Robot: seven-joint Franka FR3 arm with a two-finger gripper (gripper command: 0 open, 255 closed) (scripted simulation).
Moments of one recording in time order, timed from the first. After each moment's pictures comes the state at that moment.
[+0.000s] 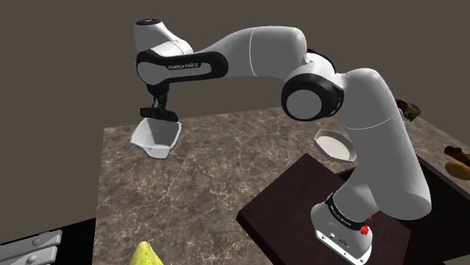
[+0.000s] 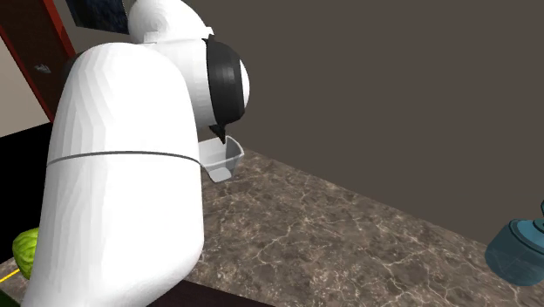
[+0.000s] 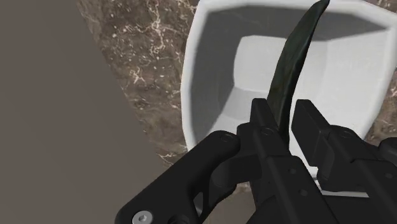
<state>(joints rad) 0.43 0.84 -0.03 -1.08 -0.04 1.94 -0.44</state>
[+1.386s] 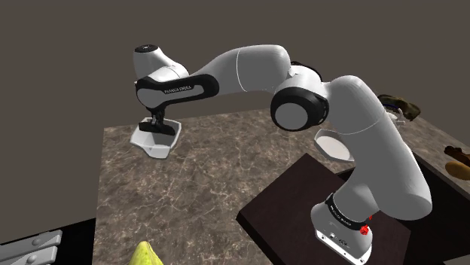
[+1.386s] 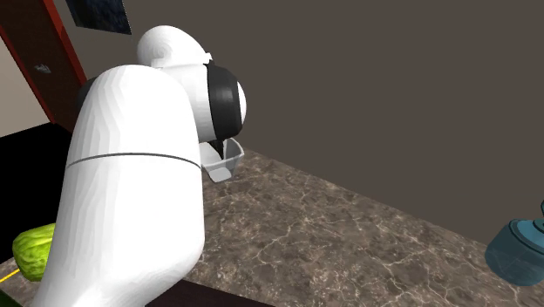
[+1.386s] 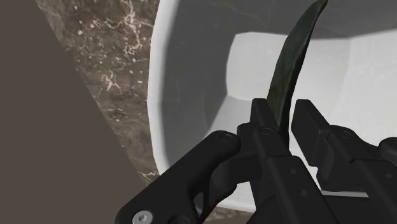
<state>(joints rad) 0.44 0.95 -0.03 -1.07 -0.04 2.04 -0.41</state>
